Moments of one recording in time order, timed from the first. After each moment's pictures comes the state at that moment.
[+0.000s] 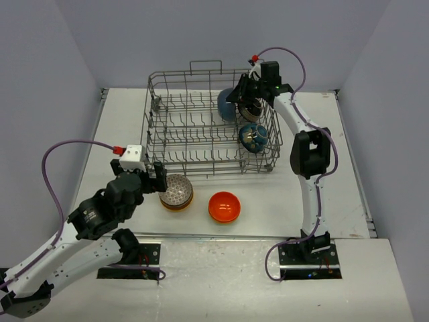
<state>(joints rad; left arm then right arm) -0.86 0.56 0.79 -0.67 -0.67 -0.40 0.24 2.36 2.19 -0.42 -0.62 0.52</state>
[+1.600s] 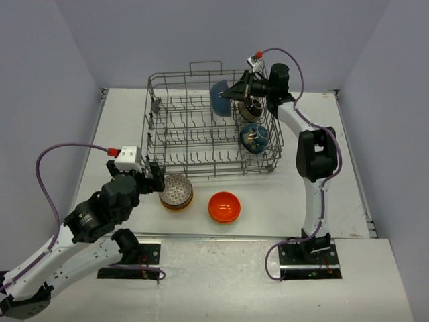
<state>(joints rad) -0.86 0.52 0.79 -0.67 -0.68 -0.40 0.22 2.25 1.88 0.33 -1.11 0.99</state>
